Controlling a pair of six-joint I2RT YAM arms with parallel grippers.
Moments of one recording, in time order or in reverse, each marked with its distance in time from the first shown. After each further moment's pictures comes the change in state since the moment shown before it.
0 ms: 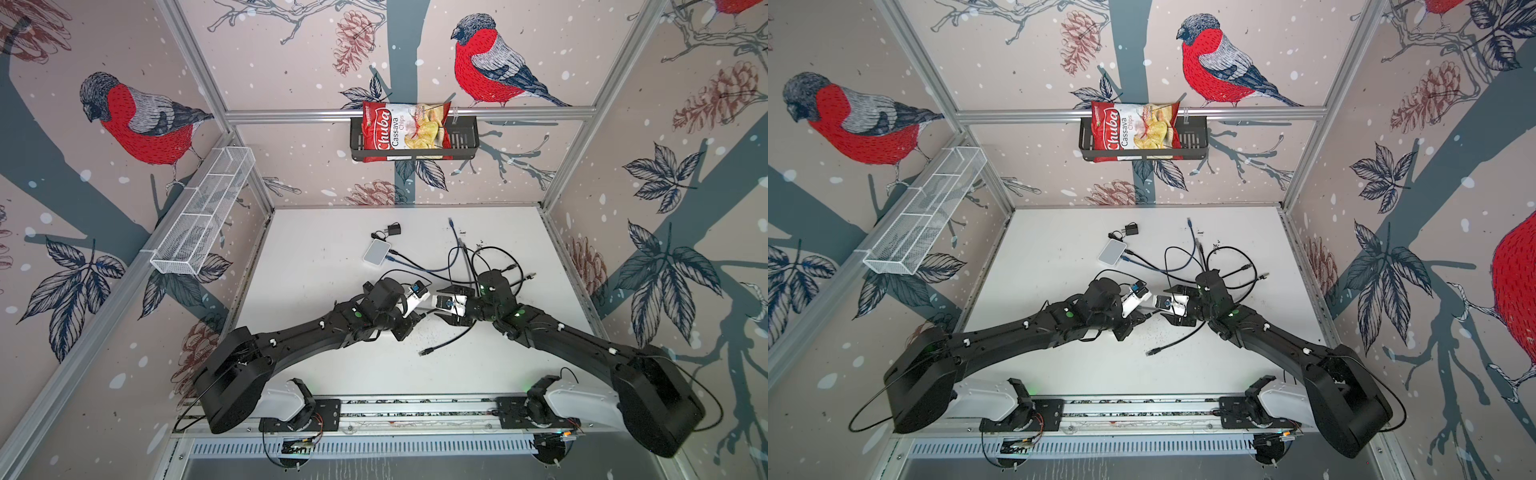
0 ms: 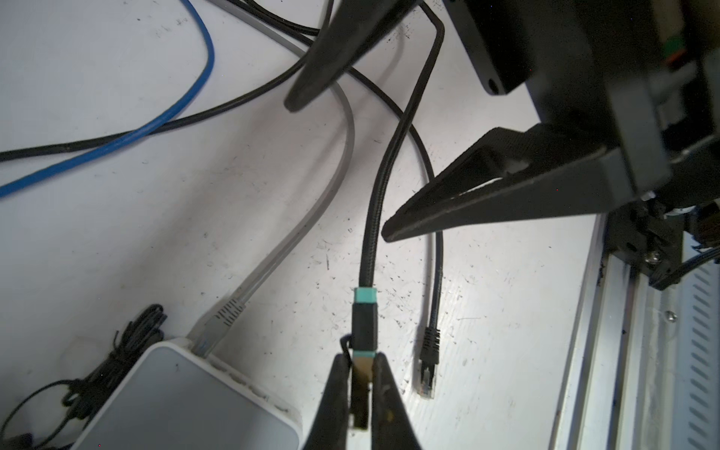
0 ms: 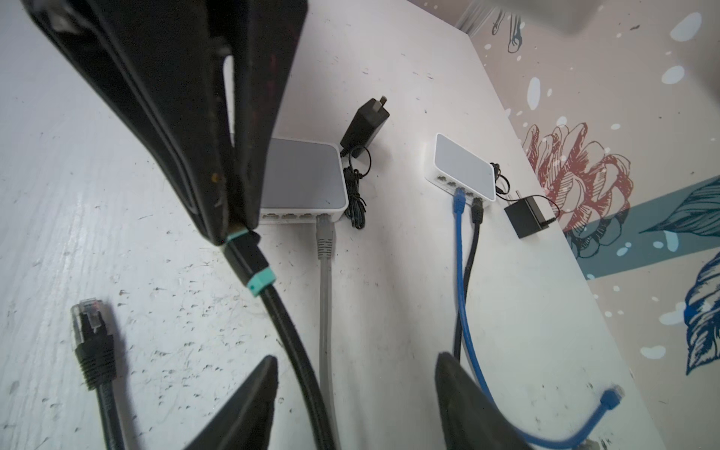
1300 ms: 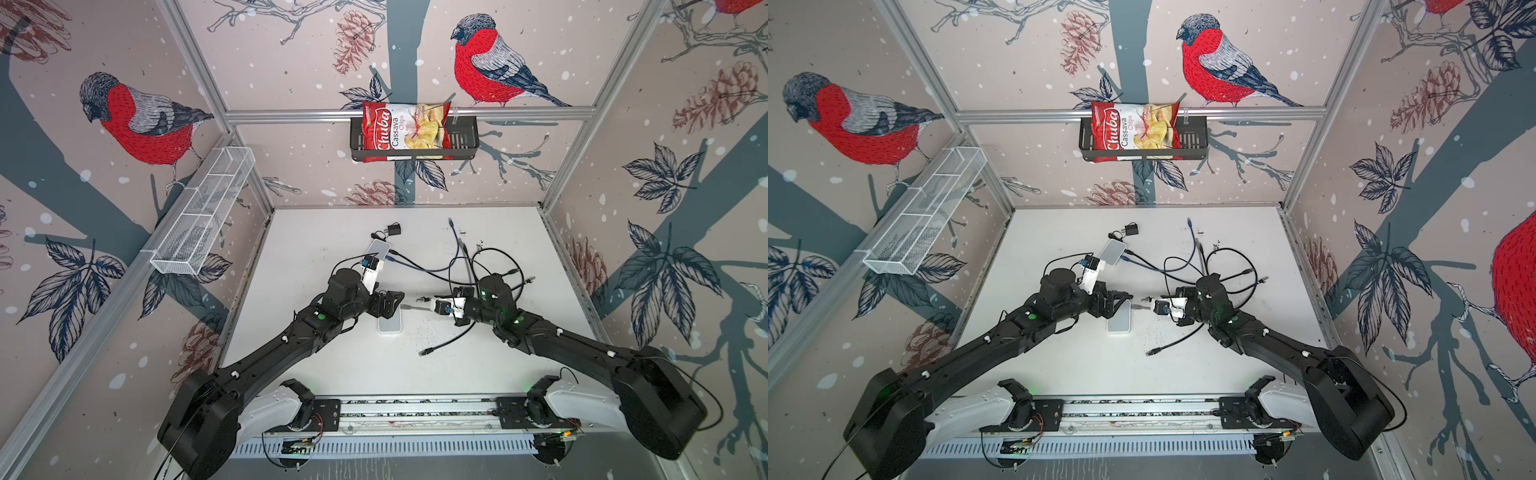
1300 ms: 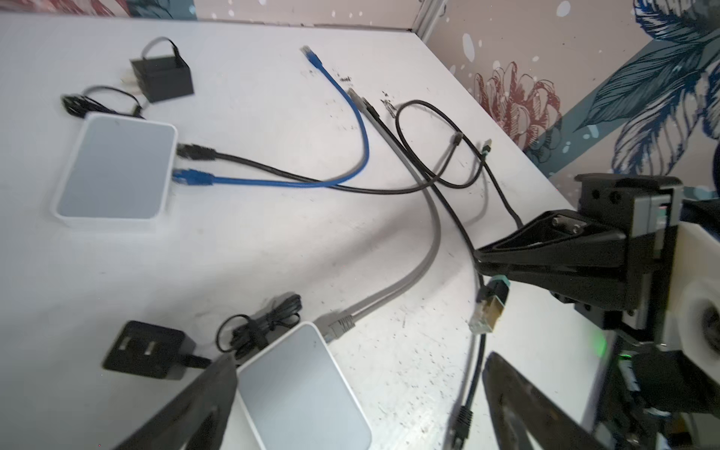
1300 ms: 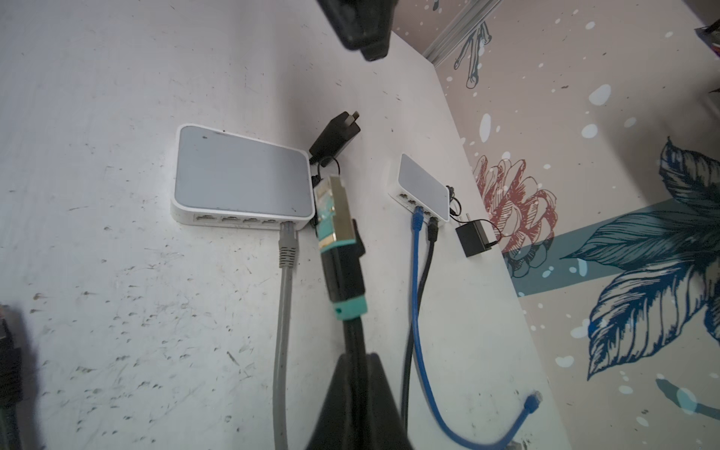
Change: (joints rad) left arm 0.281 -0.225 -0.146 0.158 0.080 -0.347; right arm 0.035 -0.030 -0.072 0.178 0.108 -0.092
